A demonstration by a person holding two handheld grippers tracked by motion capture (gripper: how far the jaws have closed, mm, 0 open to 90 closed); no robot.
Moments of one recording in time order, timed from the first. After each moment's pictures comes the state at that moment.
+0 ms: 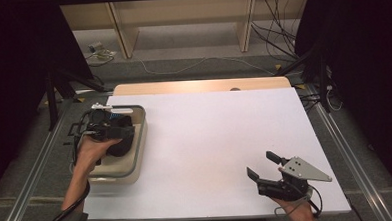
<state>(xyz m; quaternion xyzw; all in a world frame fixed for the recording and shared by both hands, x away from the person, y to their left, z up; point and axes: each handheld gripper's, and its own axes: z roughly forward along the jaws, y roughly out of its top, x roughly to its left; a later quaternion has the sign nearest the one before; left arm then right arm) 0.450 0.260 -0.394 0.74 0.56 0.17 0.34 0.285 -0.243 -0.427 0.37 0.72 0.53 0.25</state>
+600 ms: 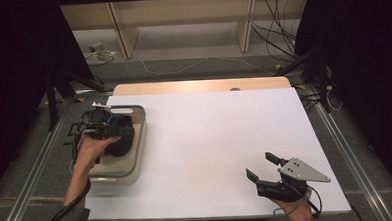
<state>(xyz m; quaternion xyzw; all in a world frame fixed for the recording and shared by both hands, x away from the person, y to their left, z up) 0.462 0.272 -0.406 0.72 0.60 0.15 0.30 0.284 -0.242 -0.429 0.37 0.72 0.53 0.25</state>
